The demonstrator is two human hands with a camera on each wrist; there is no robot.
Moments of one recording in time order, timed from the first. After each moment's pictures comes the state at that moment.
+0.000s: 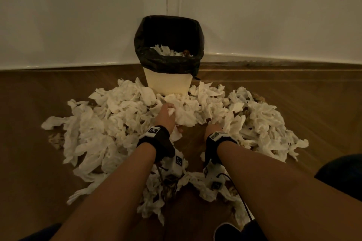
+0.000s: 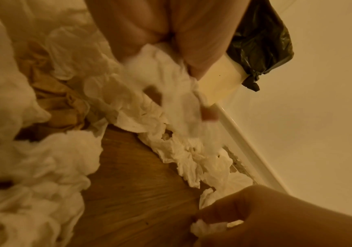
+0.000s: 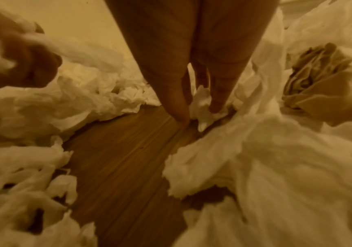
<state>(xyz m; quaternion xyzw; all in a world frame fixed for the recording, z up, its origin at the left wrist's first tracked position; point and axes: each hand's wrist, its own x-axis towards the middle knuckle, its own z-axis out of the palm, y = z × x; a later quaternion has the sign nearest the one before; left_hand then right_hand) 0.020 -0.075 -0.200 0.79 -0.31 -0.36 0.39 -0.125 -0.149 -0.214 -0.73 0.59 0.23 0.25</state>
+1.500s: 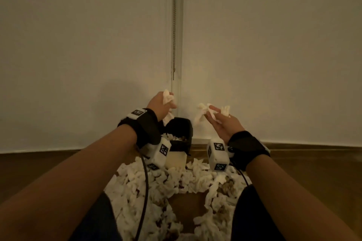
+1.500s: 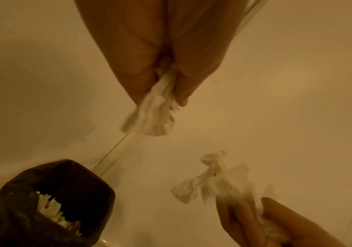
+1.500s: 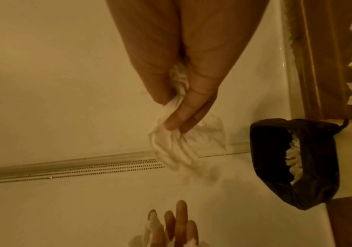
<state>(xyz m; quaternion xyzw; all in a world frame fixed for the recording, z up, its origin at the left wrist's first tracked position) 0.009 -0.038 0.175 0.68 -0.44 -0.23 0.54 -0.172 -0.131 0.136 -0.29 0.21 -0.44 0.82</state>
